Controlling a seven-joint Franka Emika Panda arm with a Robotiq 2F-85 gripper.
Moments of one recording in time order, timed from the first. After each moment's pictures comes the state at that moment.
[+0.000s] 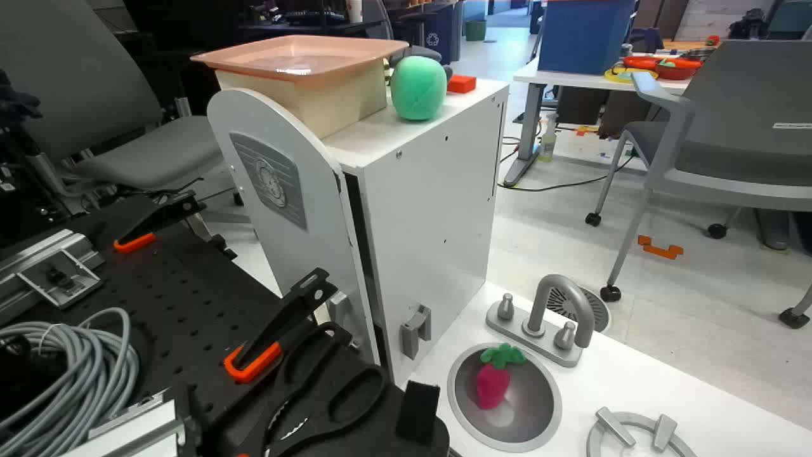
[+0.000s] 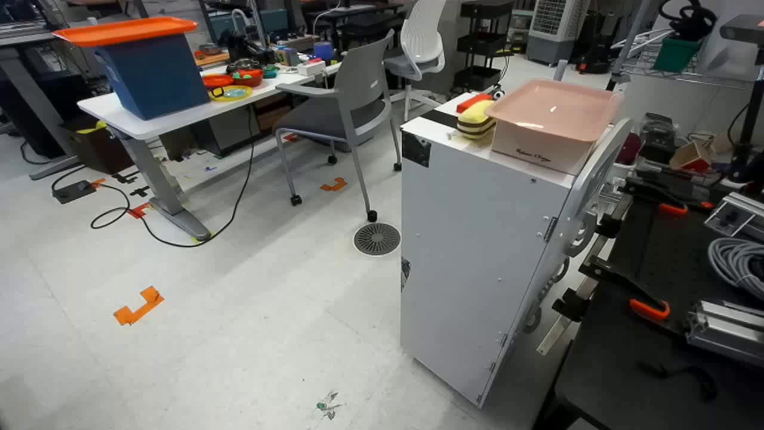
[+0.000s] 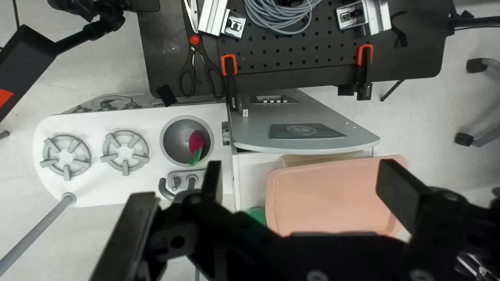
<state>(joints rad) -0.09 -0.71 -0.20 -2.41 -0.07 1.67 -0.21</state>
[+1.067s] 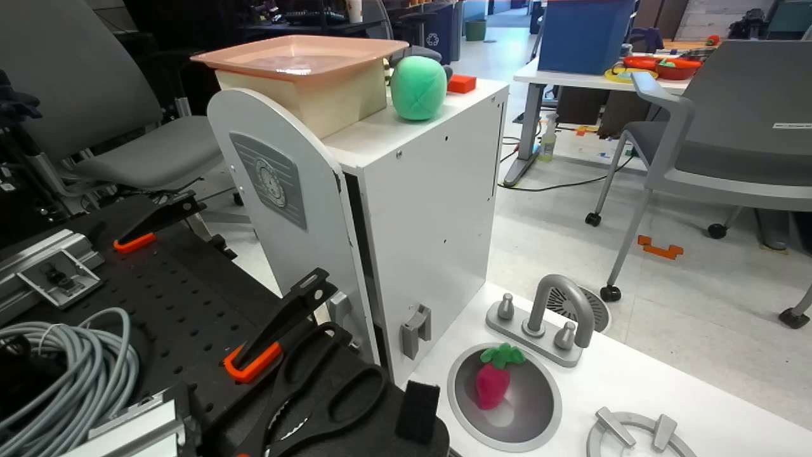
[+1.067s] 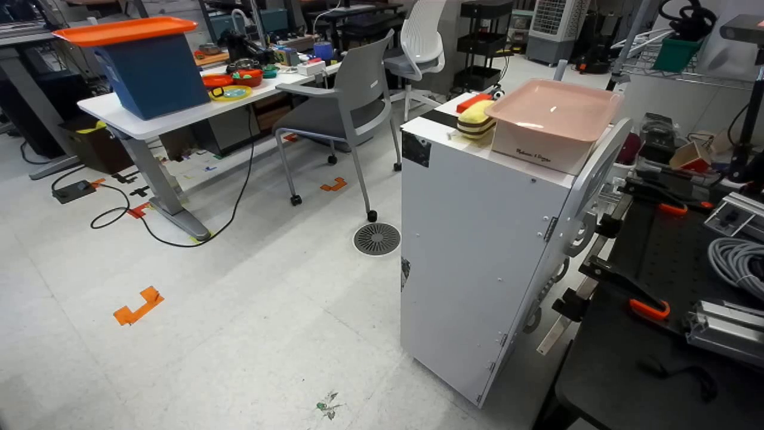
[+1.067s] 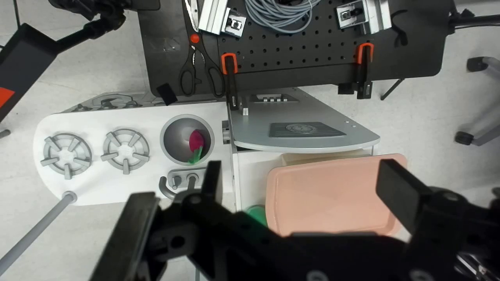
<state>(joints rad) -0.09 -0.71 -0.20 -2.40 -0.07 1.67 -0.21</state>
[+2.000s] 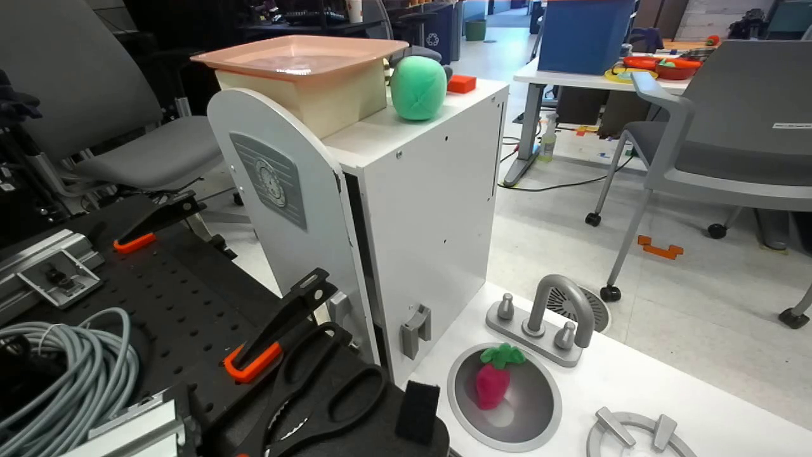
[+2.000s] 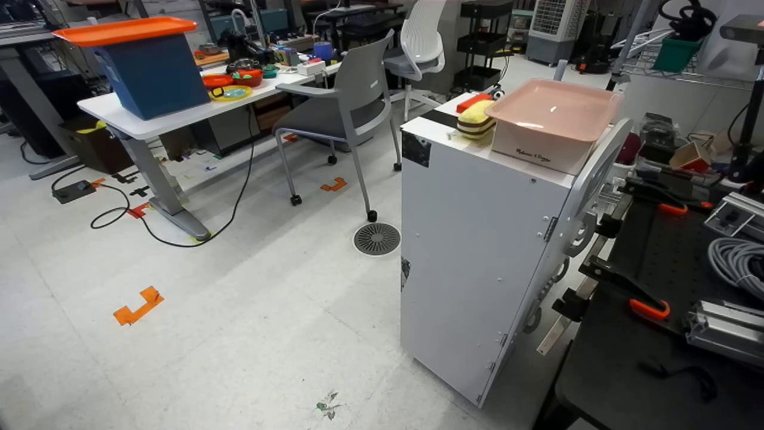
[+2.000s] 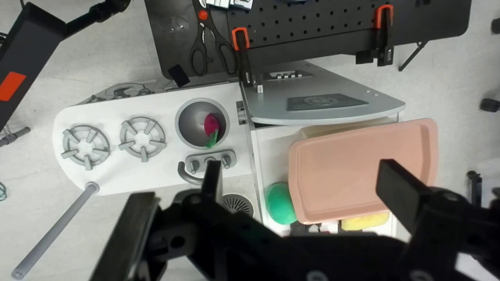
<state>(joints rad) -0.11 -0.65 -0.20 -2.39 -0.08 1.77 -0.16</state>
